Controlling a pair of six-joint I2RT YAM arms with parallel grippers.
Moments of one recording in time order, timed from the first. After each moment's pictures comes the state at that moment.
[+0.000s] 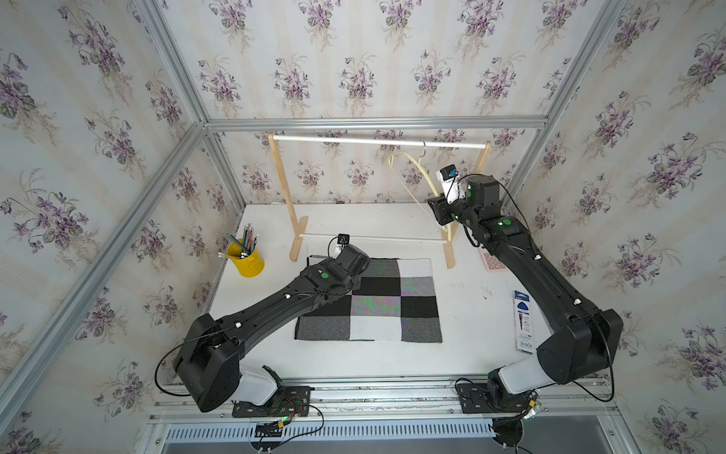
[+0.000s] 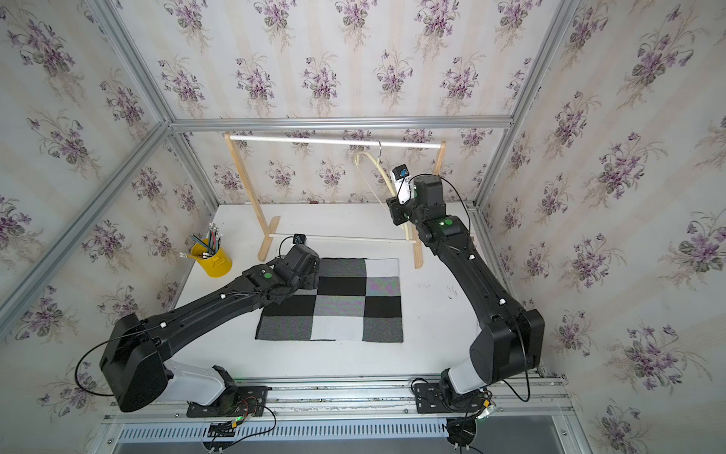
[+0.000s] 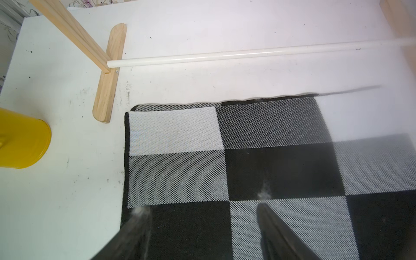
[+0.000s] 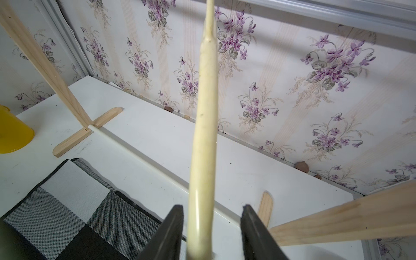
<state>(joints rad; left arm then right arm) -0.76 1.43 1.08 -0.61 -0.44 -0.50 0.31 1.52 1.47 -0.37 -0.10 -0.16</state>
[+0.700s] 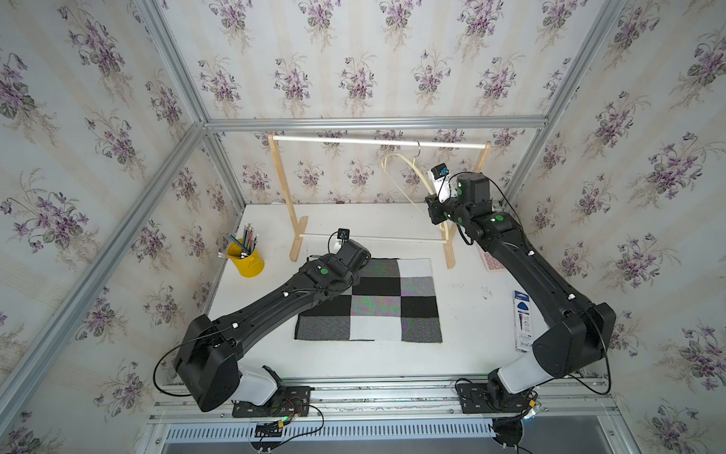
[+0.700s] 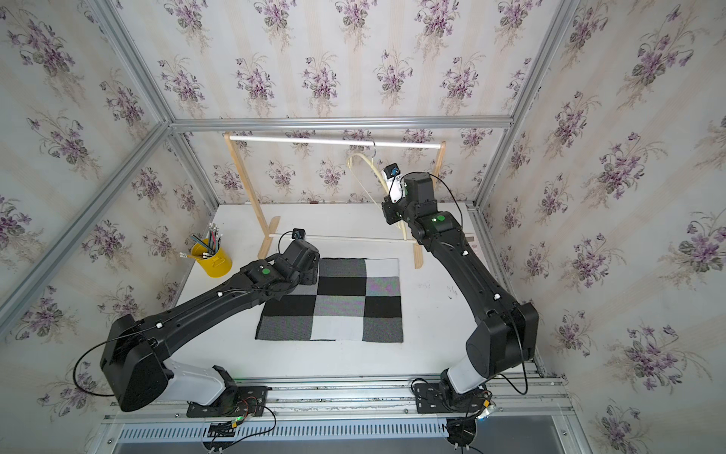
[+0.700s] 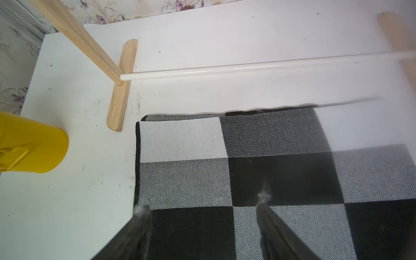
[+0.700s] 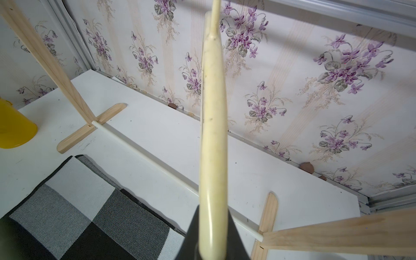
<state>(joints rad) -0.76 1.43 1.15 -0.66 -0.48 -0.47 0.38 1.56 1.54 -0.43 -0.06 -0.15</state>
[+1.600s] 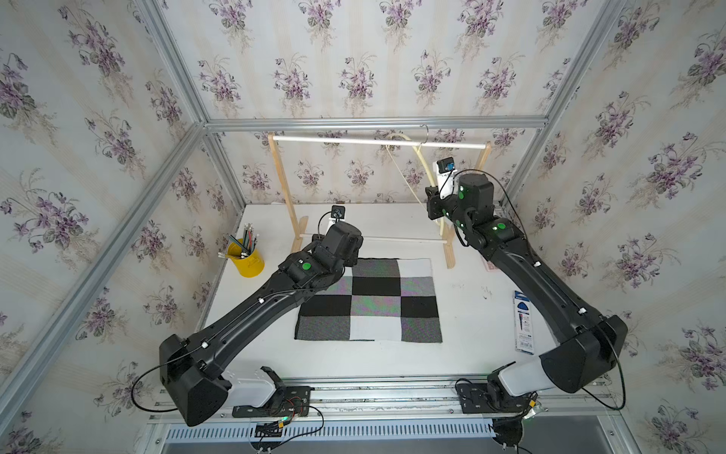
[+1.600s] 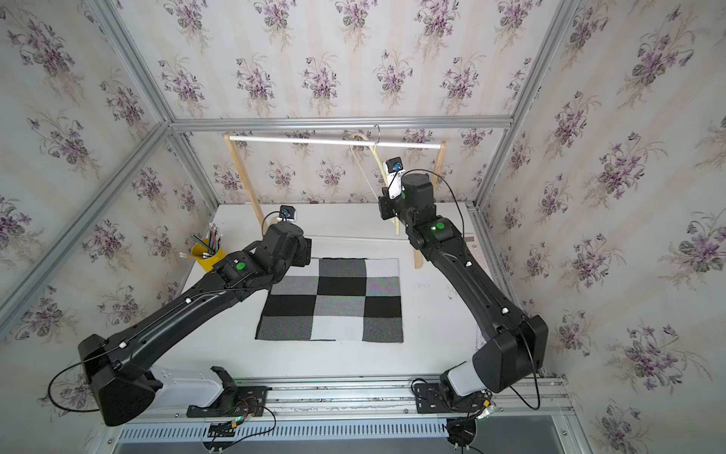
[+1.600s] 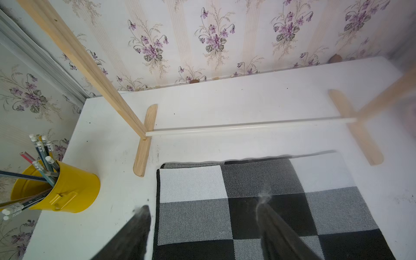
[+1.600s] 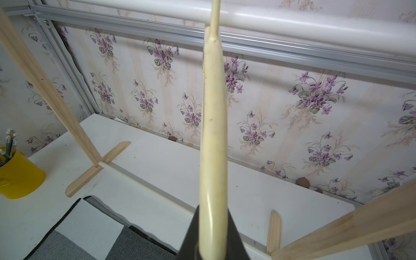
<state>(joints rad) -0.76 1.34 1.33 -0.67 -0.55 -0.35 0.45 1.46 1.46 -0.29 0.06 -0.03</state>
